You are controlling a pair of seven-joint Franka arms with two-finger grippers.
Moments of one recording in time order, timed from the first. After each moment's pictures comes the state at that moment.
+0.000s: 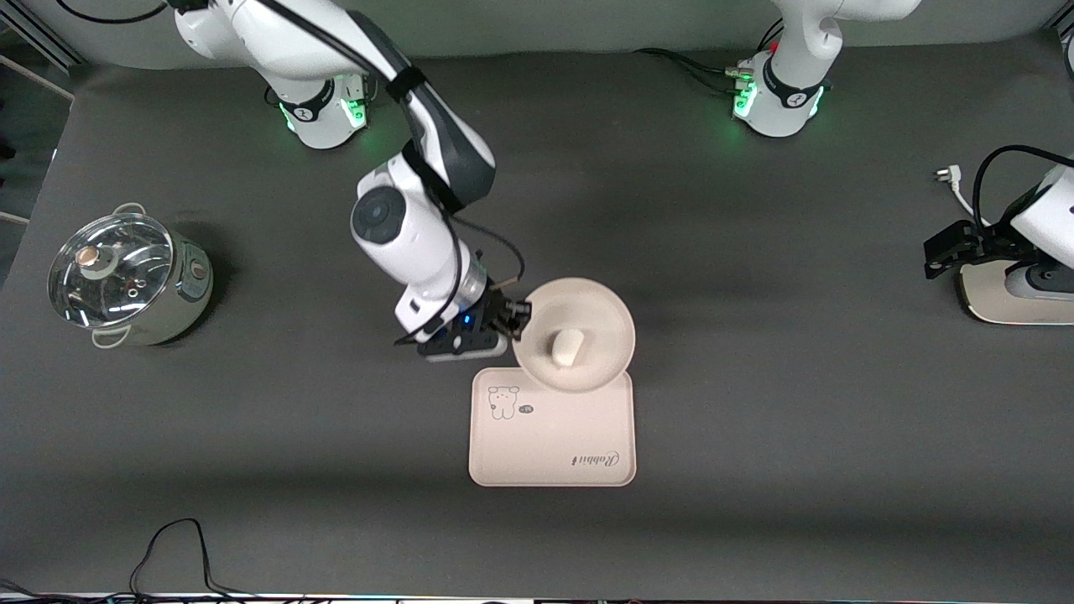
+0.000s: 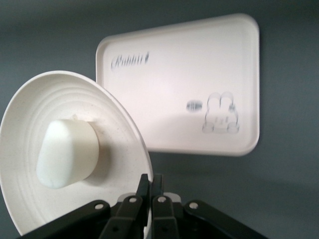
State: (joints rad) left arm -0.25 0.03 0.25 -1.67 0.03 1.73 0.11; right arm 0.66 0.58 -0.10 -1.51 0.35 2.36 0.43
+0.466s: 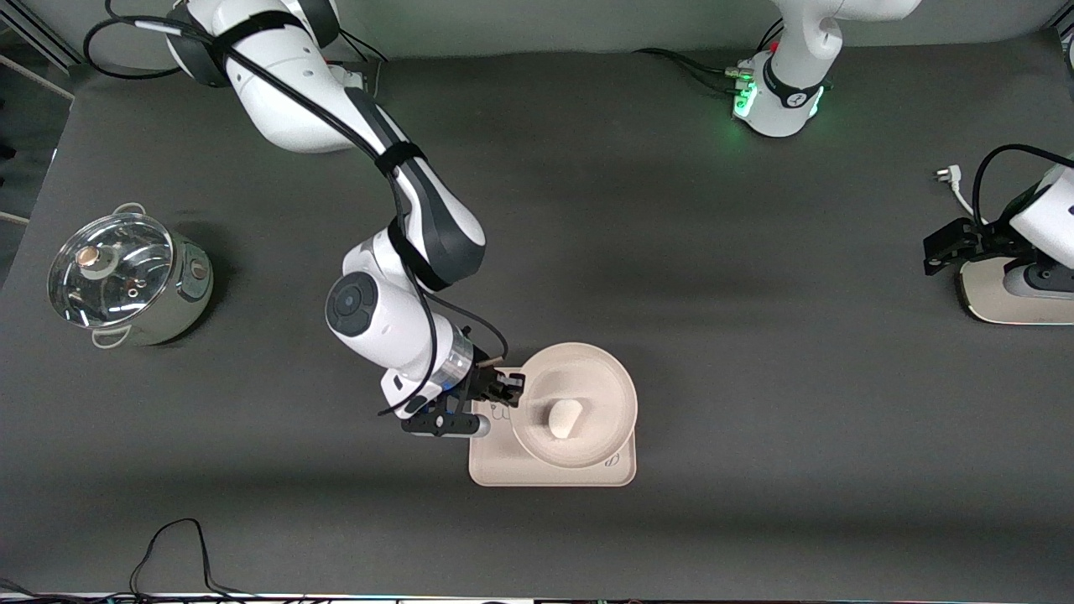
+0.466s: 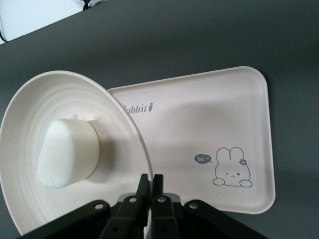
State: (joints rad) left arm -0.25 0.03 0.26 -1.67 0.03 1.70 0.11; right arm 0.57 0.84 -0.09 -1.15 0.43 2.27 0.43
